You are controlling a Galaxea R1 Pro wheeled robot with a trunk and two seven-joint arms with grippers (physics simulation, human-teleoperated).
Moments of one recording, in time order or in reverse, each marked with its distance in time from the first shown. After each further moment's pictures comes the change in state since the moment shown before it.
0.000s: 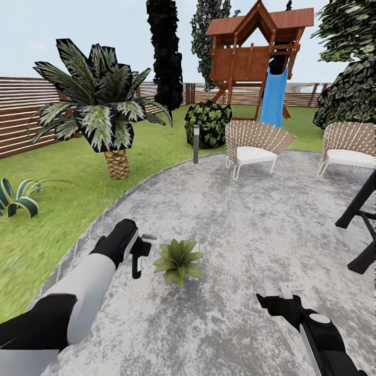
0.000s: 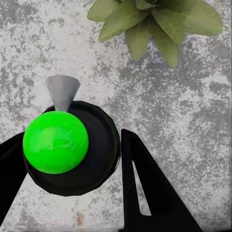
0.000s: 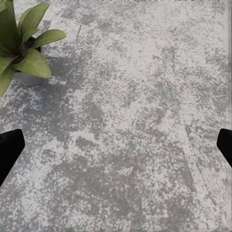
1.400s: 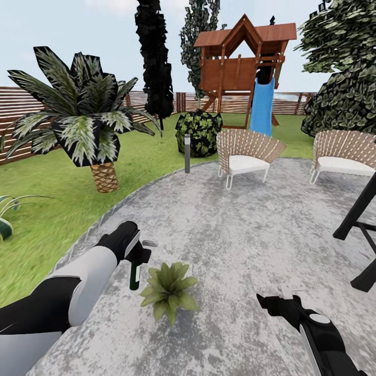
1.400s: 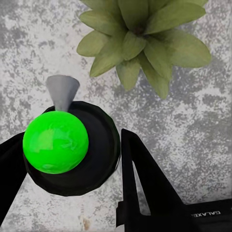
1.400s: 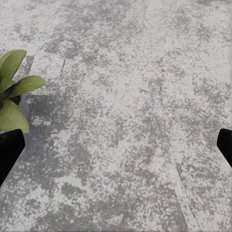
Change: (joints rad) left arm -0.091 0.002 0.004 0.241 0.000 -0.001 -0.001; right arm 0.001 0.000 0.001 0.001 0.000 0.000 0.000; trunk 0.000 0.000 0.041
